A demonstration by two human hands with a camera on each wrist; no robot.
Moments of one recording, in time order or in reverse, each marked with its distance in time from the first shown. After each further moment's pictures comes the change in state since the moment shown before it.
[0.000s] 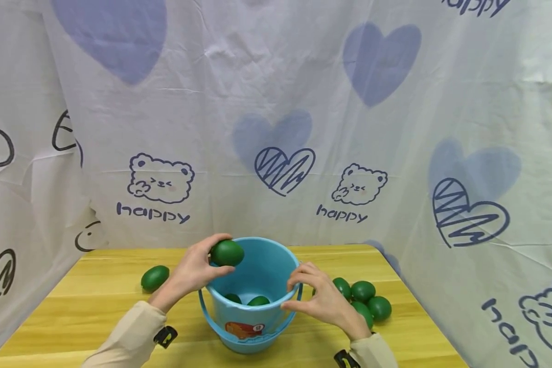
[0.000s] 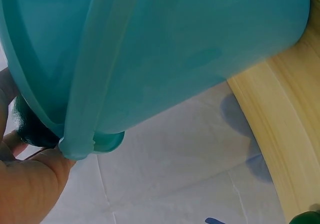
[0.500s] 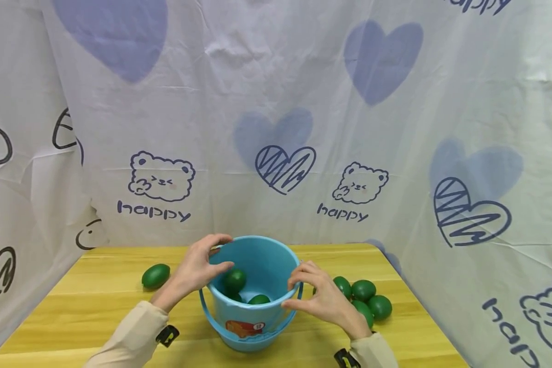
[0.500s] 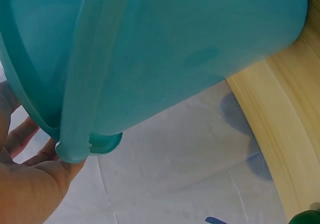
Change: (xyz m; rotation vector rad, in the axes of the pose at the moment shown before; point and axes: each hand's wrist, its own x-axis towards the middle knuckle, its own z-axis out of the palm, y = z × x) left_hand 0.000 -0.003 0.006 -0.070 0.031 0.053; right_hand 0.000 -0.002 -0.001 0.004 -0.002 0.009
